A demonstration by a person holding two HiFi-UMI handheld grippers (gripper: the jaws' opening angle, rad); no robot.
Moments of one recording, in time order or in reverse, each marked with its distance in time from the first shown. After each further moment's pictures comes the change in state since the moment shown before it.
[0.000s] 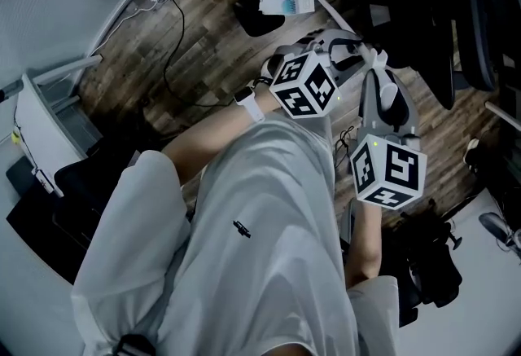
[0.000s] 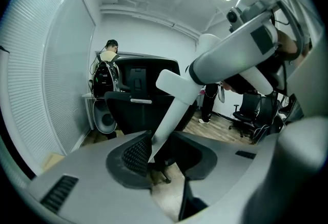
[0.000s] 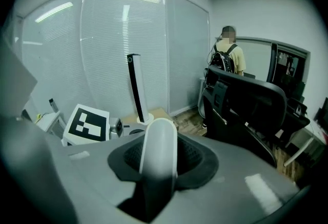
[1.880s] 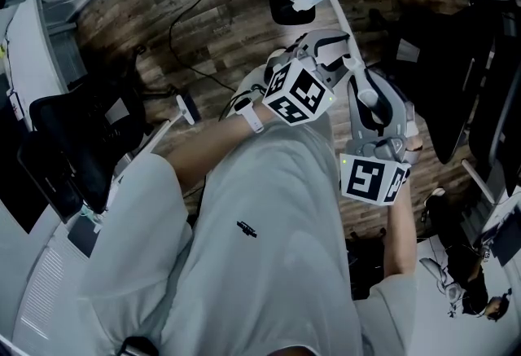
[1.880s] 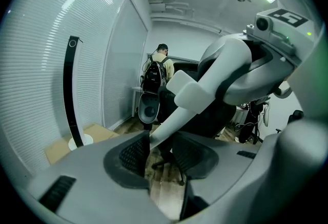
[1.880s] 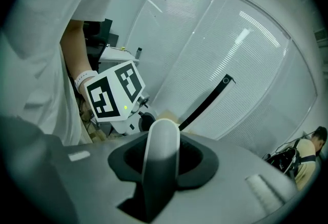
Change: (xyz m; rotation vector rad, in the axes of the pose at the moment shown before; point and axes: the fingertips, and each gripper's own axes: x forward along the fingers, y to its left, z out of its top) left arm -0.099 0.066 -0.080 -0.327 -0.066 0.437; right arm 0.037 0.140 -0.024 -1.030 -0.132 0.506
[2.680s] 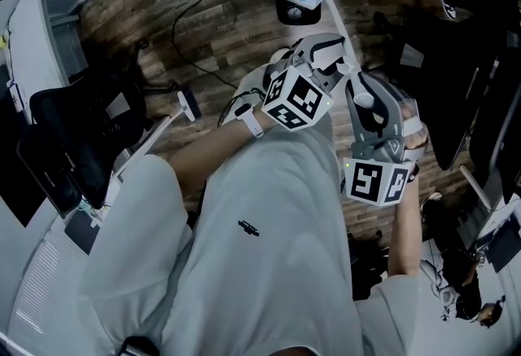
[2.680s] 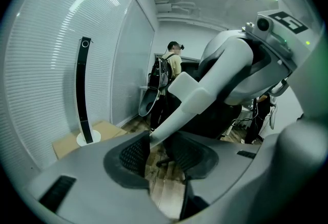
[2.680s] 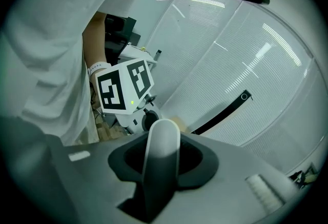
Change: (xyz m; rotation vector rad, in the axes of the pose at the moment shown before) left arm -0.014 0.014 -0.014 -0.040 0.003 0.079; right arm 0.011 0.019 0.006 -0.198 -0.051 0.124
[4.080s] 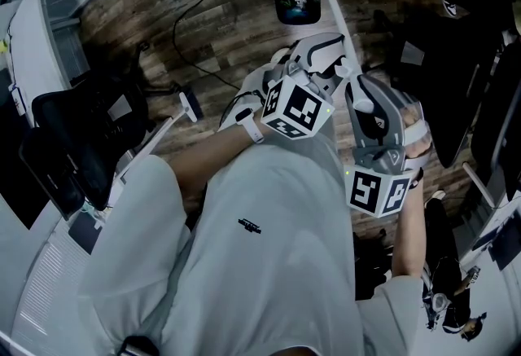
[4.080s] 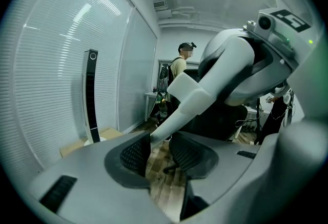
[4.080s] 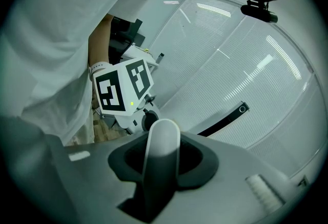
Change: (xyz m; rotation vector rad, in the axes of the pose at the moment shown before) left arm -0.015 0.003 0.024 0.019 -0.072 0.081; right arm -0.014 -0.006 0.017 -0.092 -0.029 -0.030
